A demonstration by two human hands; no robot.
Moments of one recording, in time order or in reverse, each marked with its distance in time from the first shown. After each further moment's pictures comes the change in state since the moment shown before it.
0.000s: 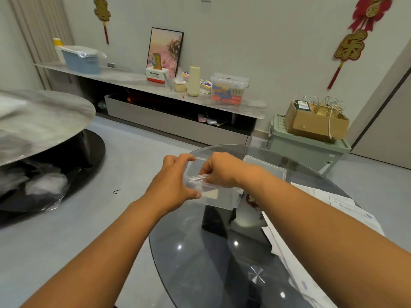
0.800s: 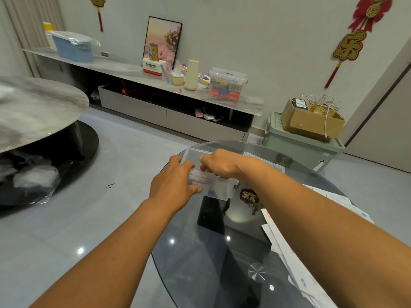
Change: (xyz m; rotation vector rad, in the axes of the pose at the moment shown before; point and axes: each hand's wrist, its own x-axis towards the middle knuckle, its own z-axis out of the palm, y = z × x) left_hand 0.010 -0.015 0.027 0.172 0.091 0.018; right_hand 0.008 -0.011 -0.007 0.227 -0.152 0.177
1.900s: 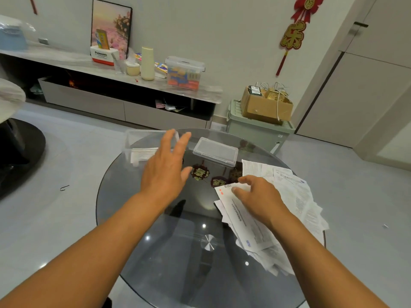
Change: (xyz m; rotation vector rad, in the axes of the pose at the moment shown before) left_hand -0.015 0.082 0.031 -0.002 0.181 0.266; right_hand -0.143 0.149 0.052 0.126 0.571 0.408
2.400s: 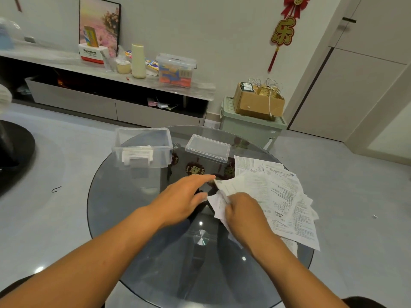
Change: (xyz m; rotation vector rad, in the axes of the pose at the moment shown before) left_hand -0.034 0.009 0.038 -0.318 -0.477 0.231; right_hand -0.030 0.012 0.039 -0.148 -0.001 -0.062
